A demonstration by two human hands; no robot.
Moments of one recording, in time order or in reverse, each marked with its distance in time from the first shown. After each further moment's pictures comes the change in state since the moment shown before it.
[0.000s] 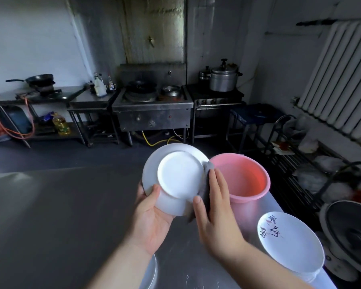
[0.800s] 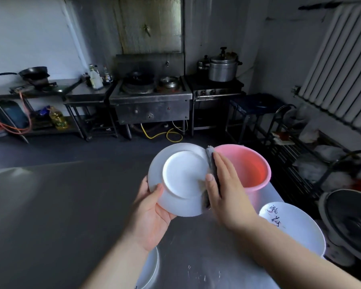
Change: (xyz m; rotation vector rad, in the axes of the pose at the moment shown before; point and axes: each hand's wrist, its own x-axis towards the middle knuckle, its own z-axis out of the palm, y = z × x) left_hand 0.001 -0.003 -0.011 0.050 -0.020 -0.091; right_hand 0.030 0.020 -0.023 -0.083 -0.042 -0.061
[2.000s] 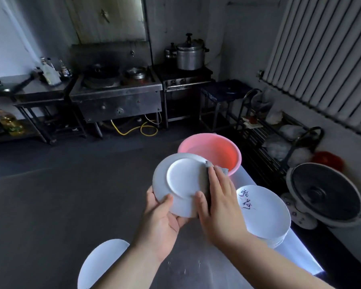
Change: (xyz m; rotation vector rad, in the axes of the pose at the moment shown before) left_hand 0.010 -0.077 0.035 -0.006 0.028 -0.160; right_hand -0.058 0.044 -0.010 -0.303 0.087 0.229
